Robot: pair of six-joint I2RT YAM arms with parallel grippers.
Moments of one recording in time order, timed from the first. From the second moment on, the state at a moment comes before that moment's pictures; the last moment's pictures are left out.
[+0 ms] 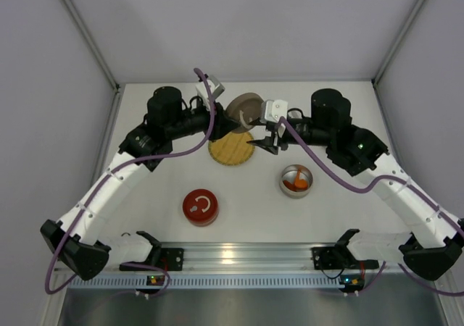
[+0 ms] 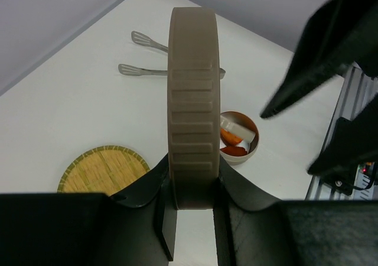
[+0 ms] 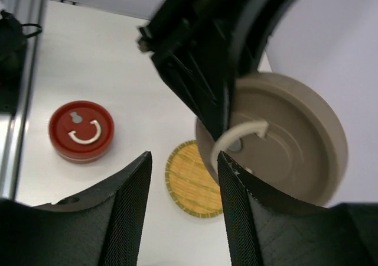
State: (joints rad) left arm -0.58 1.22 1.36 -0.34 0.49 -0.02; right arm 0.72 1.19 1.42 -0.49 -0.53 -0.56
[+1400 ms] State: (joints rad) left arm -0.46 1.32 1.31 0.03 0.73 -0.71; right arm 0.73 1.14 1.37 -0.32 -0.36 -0.55
